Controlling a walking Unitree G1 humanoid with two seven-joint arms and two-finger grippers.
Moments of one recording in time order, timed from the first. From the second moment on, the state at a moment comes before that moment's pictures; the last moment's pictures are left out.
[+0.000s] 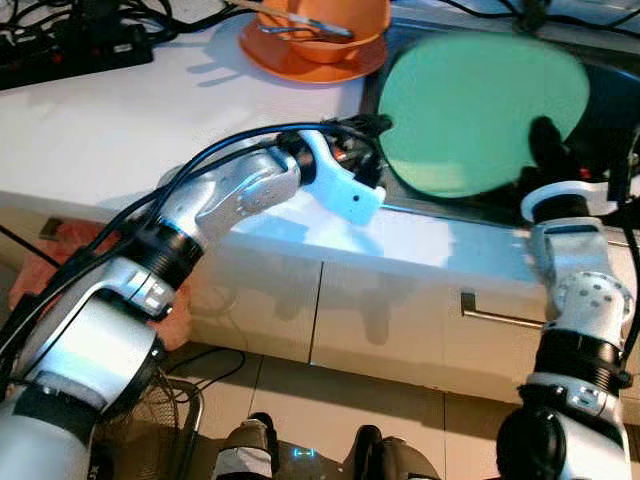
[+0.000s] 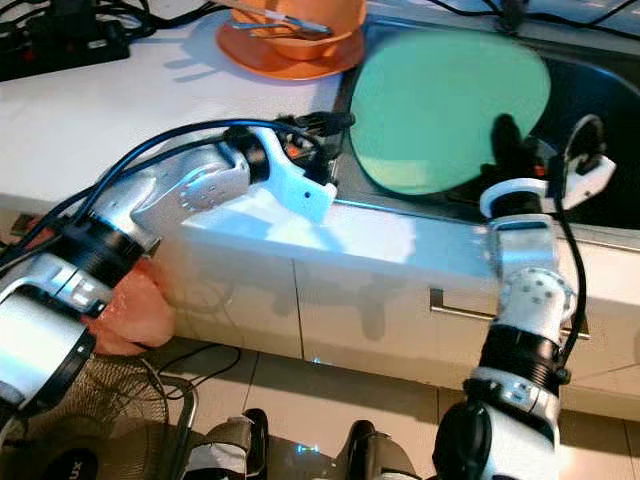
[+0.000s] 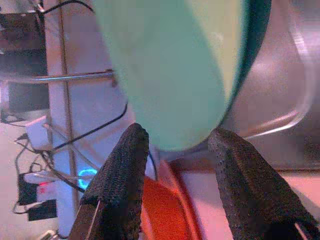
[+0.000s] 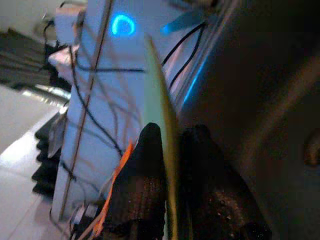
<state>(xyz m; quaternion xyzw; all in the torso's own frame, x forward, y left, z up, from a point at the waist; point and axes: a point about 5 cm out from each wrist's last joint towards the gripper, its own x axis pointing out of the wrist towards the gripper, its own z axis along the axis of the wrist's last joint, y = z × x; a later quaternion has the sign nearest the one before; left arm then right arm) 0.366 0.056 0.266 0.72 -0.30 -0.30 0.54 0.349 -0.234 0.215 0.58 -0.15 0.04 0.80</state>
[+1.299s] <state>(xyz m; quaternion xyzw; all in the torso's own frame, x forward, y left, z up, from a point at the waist) 0.354 0.116 0.229 0.32 -0.16 -0.20 0.91 0.351 -0.258 0.207 0.58 -0.17 -0.04 0.79</state>
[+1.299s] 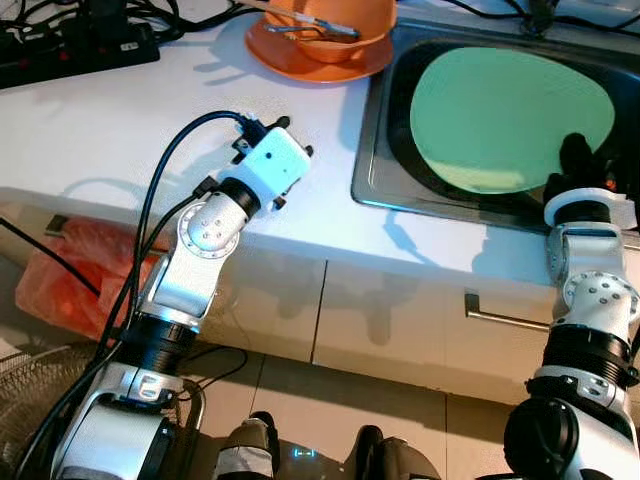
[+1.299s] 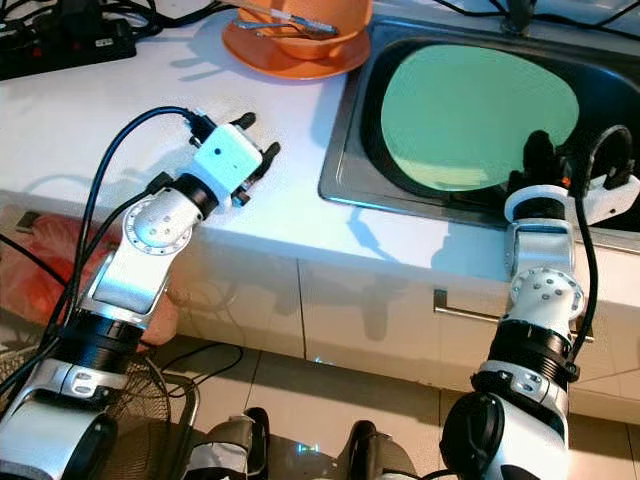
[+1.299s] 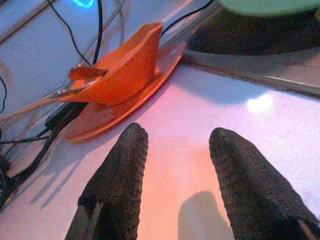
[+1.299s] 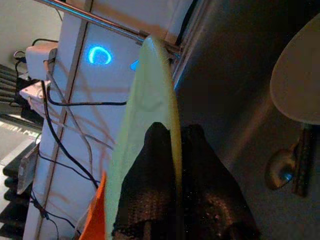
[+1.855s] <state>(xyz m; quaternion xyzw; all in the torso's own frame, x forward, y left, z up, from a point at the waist) 0.345 0.117 0.222 0.26 -0.14 -0.18 0.94 0.356 -0.264 0.207 0.47 -0.16 -0.10 0.86</state>
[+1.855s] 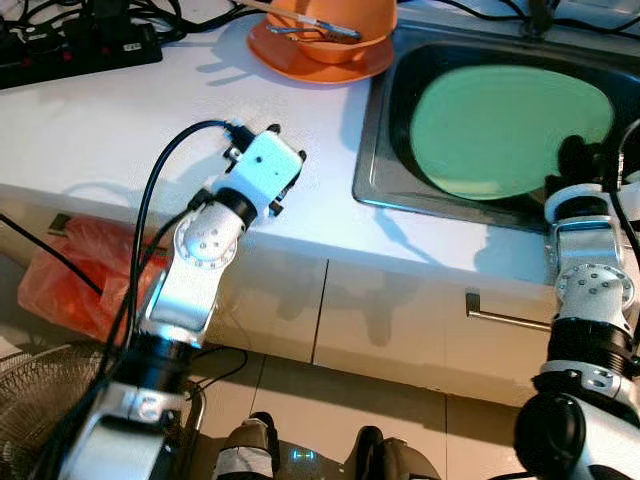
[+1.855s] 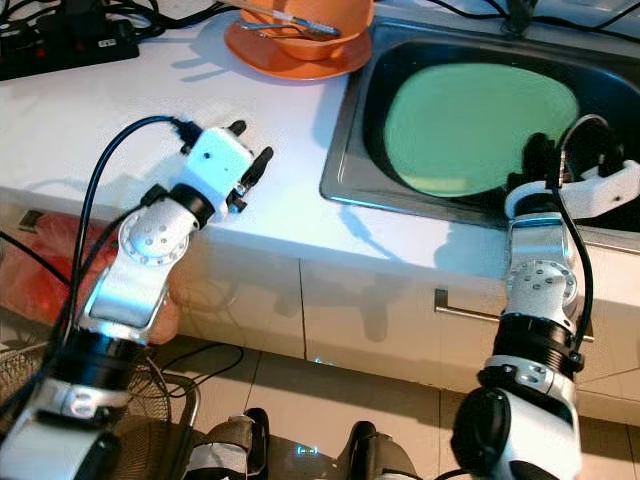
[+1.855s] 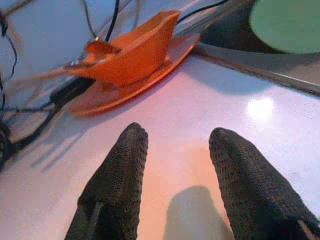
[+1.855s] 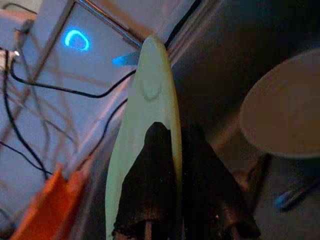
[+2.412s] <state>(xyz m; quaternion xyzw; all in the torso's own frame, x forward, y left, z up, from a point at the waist) 0.335 0.113 0.219 0.05 -0.07 -0.27 0.96 0.362 -0.254 0.209 0.39 -0.15 -0.08 0.91</state>
